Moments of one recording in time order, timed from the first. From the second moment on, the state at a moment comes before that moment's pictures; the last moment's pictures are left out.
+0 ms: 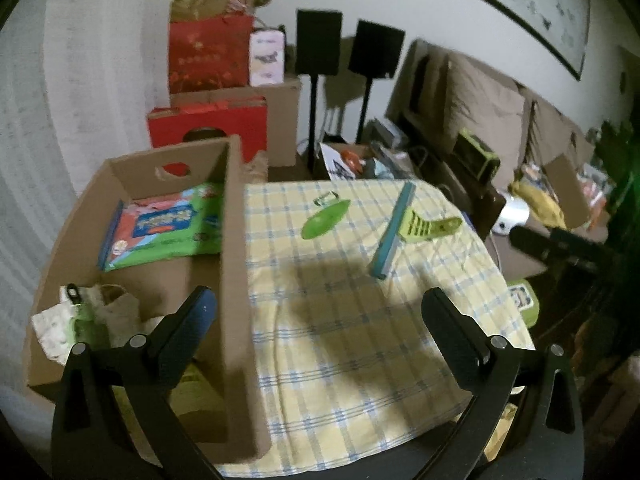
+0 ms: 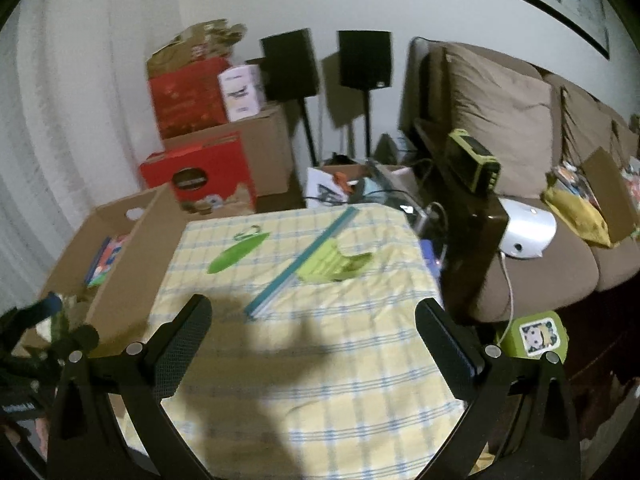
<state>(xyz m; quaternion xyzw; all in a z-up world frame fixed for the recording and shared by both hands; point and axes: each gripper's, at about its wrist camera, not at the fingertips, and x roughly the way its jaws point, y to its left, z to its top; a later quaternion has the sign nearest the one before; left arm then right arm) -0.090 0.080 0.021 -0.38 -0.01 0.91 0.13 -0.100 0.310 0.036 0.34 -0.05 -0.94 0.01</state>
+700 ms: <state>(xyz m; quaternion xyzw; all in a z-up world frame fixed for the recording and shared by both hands) -0.155 0.166 -0.037 -0.42 0.02 0.89 0.16 -0.168 0.376 -0.019 0.38 -0.16 -0.91 0.00</state>
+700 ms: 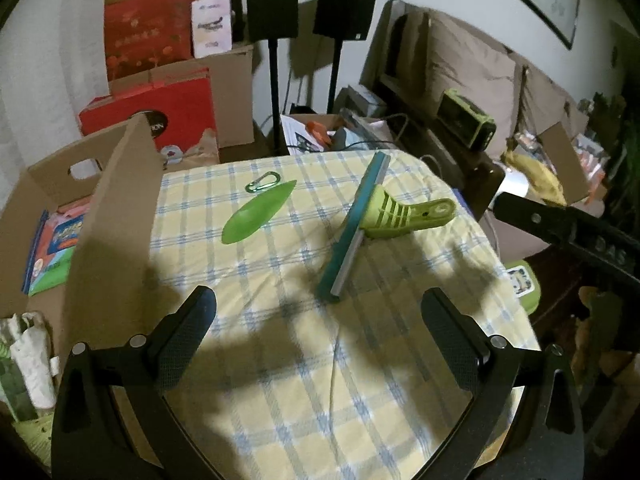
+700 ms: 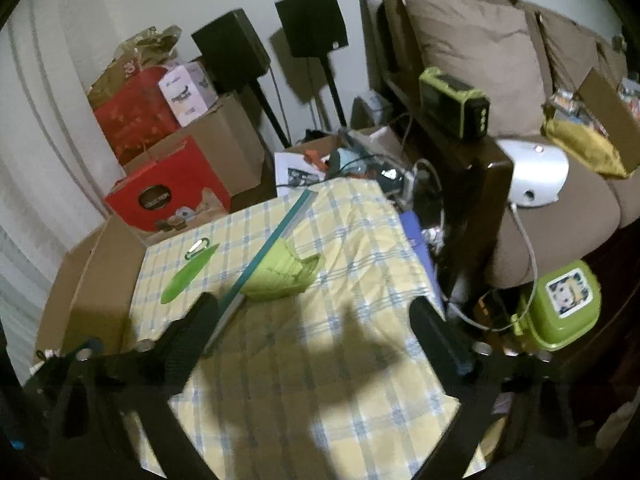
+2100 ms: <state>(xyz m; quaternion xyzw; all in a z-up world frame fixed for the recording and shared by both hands) -0.216 0.241 -0.092 -0.51 0.05 0.83 0.22 -0.225 0.396 -0.084 0.44 -0.19 -0.87 0.01</state>
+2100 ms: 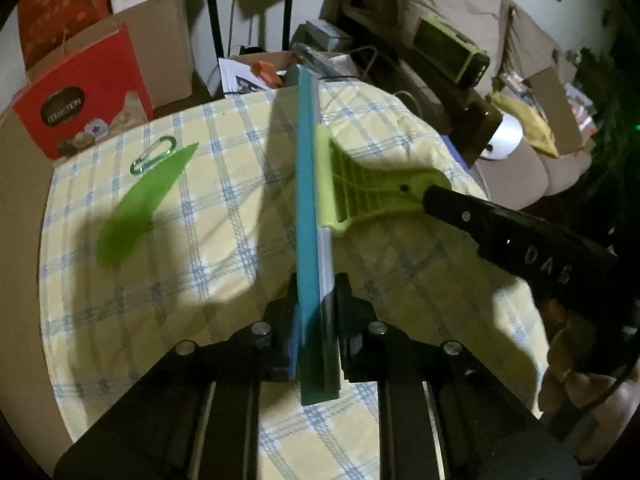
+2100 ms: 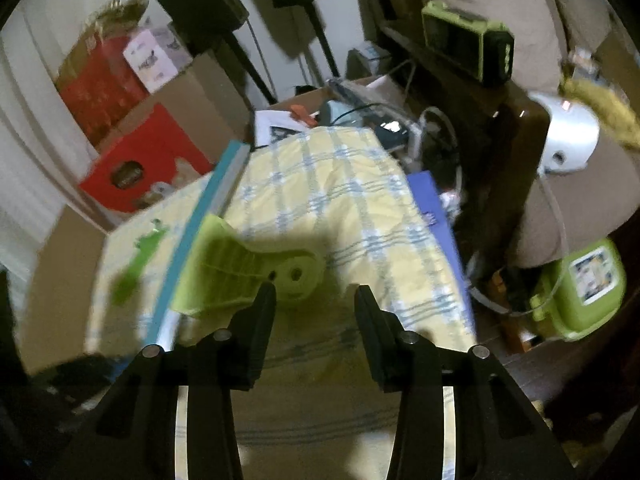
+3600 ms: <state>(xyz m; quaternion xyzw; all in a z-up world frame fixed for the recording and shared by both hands) -0.118 0.086 0.034 -0.42 -0.04 0.88 0.21 -0.168 0.282 0.023 0.39 -0.23 -0.87 0.19</state>
